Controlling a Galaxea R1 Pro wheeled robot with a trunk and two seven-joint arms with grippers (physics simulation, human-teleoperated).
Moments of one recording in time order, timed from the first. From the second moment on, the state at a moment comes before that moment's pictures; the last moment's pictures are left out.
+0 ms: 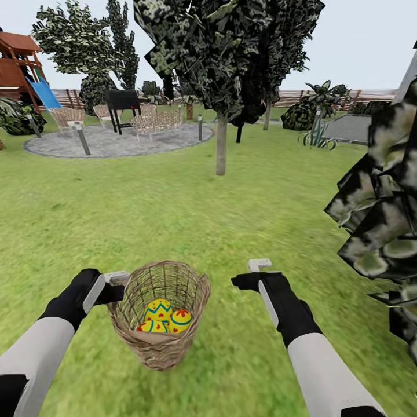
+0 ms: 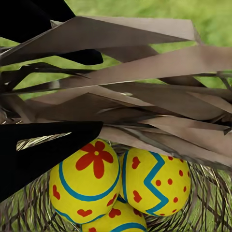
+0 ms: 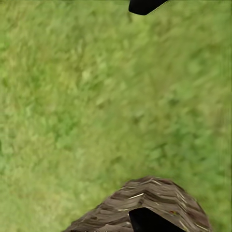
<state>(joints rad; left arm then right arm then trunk) -0.85 0.20 -0.02 -0.67 0.26 0.94 0.09 -0.74 0.13 0.03 -0.92 0.08 0.71 0.09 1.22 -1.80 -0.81</state>
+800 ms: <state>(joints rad) -0.85 0.20 -0.02 -0.67 0.26 0.94 0.09 -0.74 0.13 0.03 -0.93 0.08 0.71 0.10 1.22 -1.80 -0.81</state>
